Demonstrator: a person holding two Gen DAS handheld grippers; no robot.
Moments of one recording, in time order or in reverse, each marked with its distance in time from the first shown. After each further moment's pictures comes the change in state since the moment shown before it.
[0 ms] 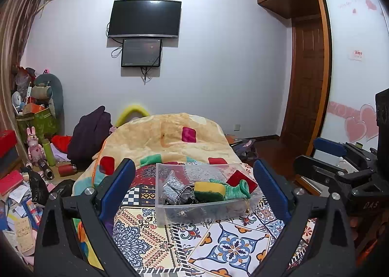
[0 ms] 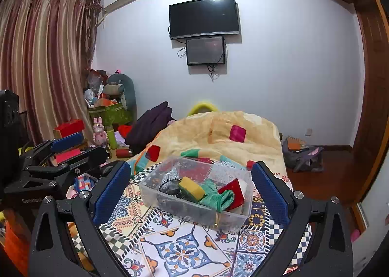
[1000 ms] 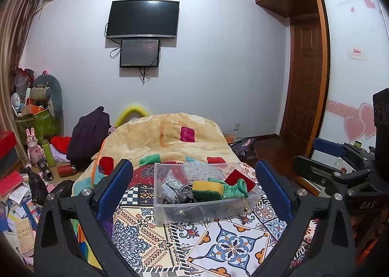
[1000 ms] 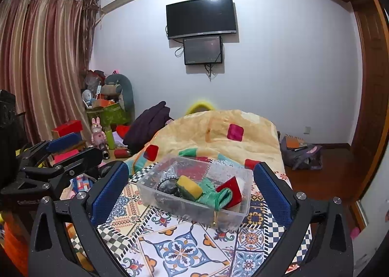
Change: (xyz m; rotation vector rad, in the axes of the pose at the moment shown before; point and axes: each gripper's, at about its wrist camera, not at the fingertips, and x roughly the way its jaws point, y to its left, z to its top) left arm -0.002 0.001 0.002 0.009 0.000 -0.006; right arm -0.001 -0.003 -0.002 0.009 0.008 -0.013
